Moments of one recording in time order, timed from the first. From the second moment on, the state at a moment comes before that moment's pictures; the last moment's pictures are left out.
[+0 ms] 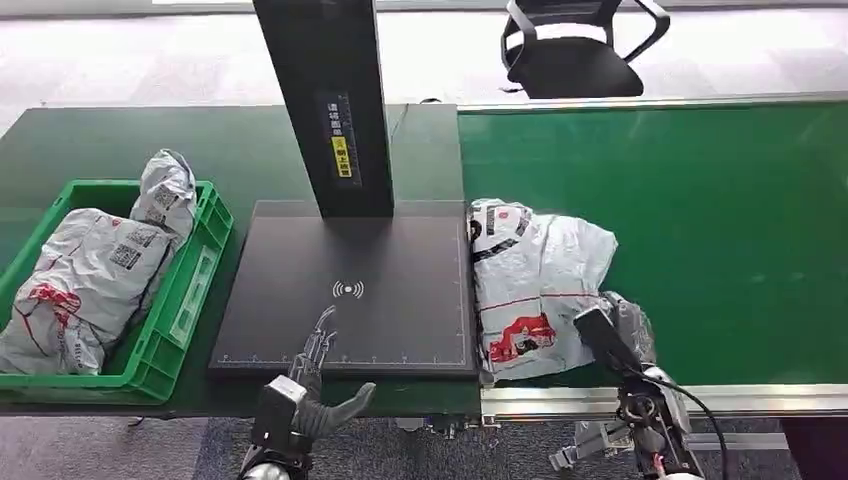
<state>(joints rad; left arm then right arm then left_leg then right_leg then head) -0.02 -0.23 -0.06 -1.07 -0.36 -0.05 -0.54 -0.33 -0.02 -0.22 -0.67 0.66 -0.16 -0.60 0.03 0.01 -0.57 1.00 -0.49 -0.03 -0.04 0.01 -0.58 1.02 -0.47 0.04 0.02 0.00</state>
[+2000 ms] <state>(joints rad) 0.04 -0.25 -0.03 -1.17 -0.39 0.01 -0.53 -0.16 0.13 0.22 -1.36 0.24 -0.01 -0.61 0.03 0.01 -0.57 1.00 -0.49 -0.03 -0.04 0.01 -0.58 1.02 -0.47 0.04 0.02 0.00</state>
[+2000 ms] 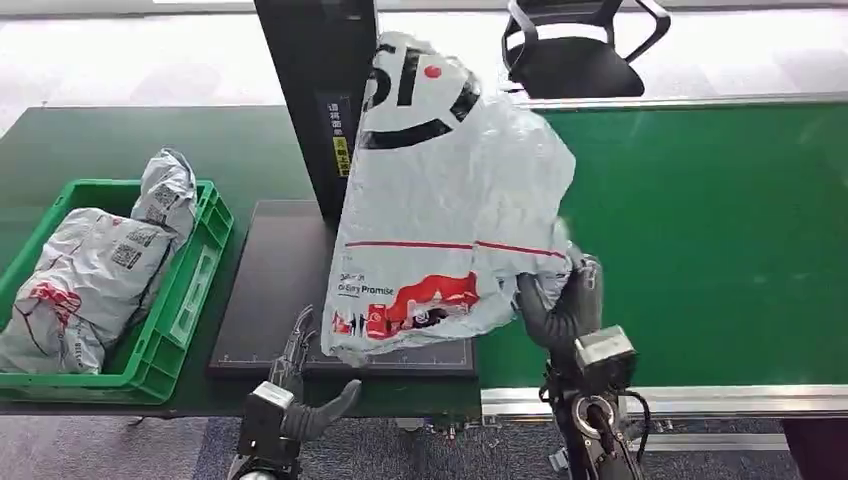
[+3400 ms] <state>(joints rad) 0.12 -0.26 -0.04 -1.40 -0.30 0.32 -0.61 -0.28 0.12 0.17 -0.81 0.34 0.07 -0.52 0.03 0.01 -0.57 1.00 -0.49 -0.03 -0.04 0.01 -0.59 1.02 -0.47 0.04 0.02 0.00</state>
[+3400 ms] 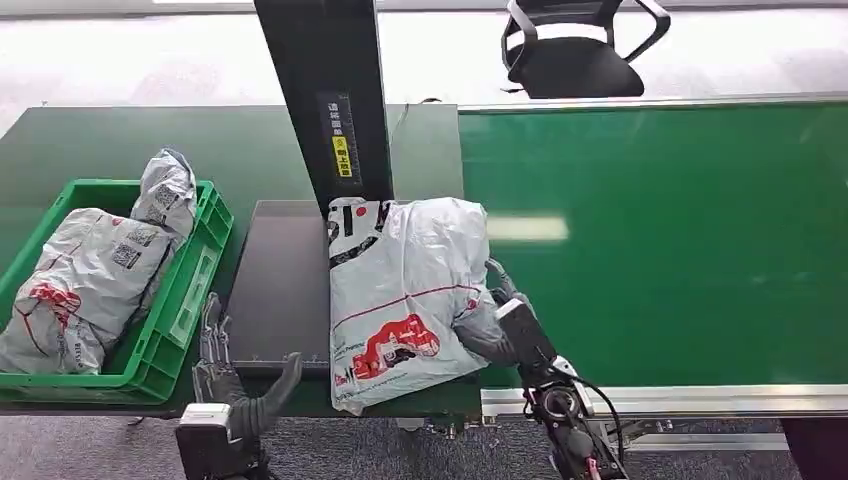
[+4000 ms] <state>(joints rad) 0.12 -0.22 -0.19 -1.51 -0.52 0.43 -0.54 -0.15 0.16 0.09 -1.19 -0.10 0.31 -0.70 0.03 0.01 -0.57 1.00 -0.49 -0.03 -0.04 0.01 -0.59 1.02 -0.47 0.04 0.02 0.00</state>
